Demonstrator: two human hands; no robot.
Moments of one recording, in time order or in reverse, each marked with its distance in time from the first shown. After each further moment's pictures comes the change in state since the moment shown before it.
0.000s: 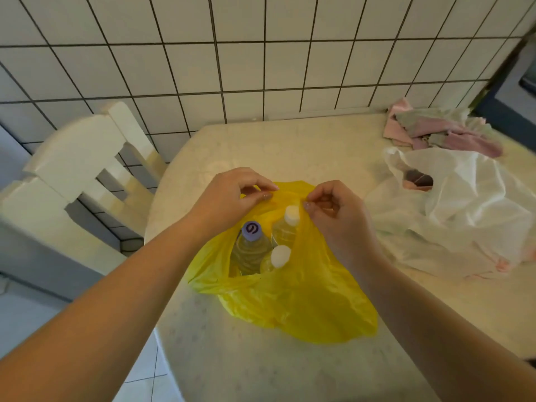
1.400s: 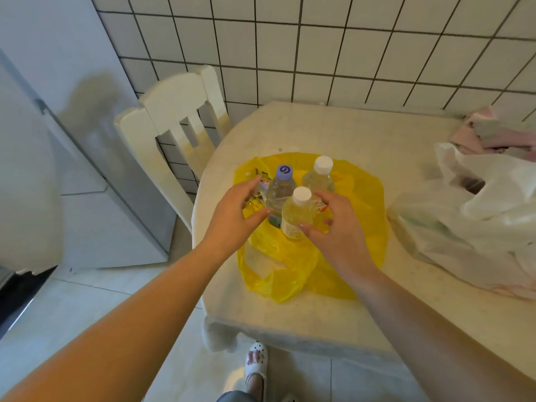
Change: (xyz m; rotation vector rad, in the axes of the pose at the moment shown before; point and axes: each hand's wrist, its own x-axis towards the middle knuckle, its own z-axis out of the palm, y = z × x) left_hand -0.153 0.016 0.065 0.010 0.406 -0.342; right_hand -0.089 0.024 -0.007 -0.145 -0.315 -0.135
